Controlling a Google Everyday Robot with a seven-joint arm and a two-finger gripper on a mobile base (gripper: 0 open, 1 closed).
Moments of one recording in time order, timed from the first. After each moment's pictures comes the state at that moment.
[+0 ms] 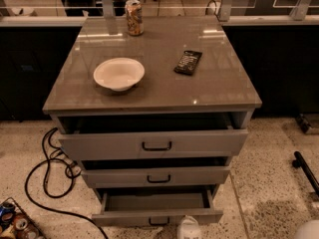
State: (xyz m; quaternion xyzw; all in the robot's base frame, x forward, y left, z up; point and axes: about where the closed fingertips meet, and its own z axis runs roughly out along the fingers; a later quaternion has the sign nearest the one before) arm 0.464 -0.126 0.176 -0.48 0.82 -0.18 0.24
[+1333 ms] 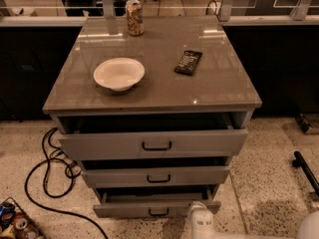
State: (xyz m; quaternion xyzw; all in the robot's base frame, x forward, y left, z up) arm 0.520 -0.168 0.195 -0.52 0.79 -0.20 0.26
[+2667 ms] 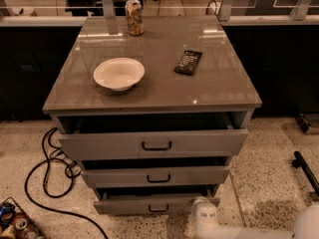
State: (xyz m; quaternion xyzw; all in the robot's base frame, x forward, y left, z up) arm 0.541 -0.190 0.190 -0.52 0.79 -0.20 0.25
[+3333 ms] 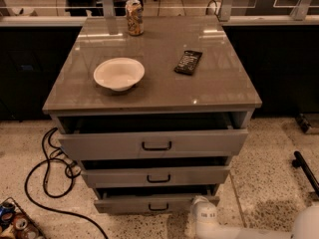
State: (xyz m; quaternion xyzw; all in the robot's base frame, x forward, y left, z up) arm 0.547 -0.187 0.186 -0.52 0.79 -0.20 0.26
